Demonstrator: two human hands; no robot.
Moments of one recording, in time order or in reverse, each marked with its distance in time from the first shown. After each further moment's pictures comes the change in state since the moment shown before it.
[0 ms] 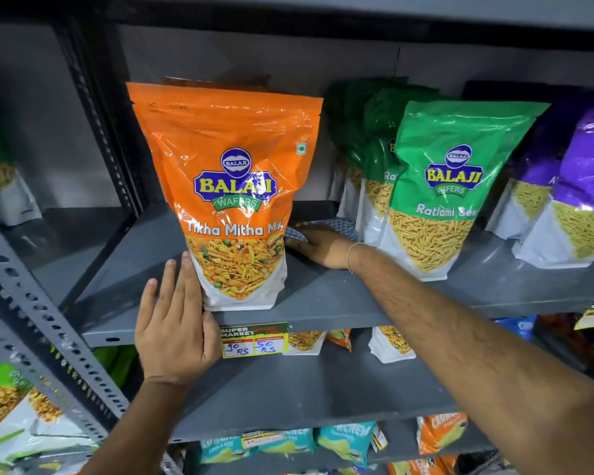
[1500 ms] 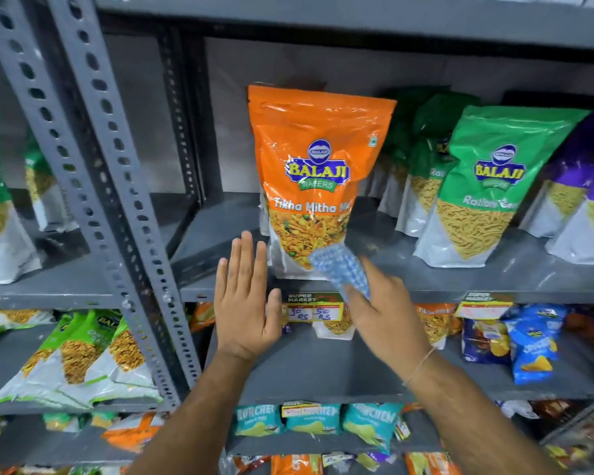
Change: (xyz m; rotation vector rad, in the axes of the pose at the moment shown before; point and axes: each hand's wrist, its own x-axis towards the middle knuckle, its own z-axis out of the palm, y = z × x) left_hand -0.018 -0.006 -0.033 -0.341 0.021 -0.028; right_hand -0.202 -0.163 0.050 0.396 0.620 -0.001
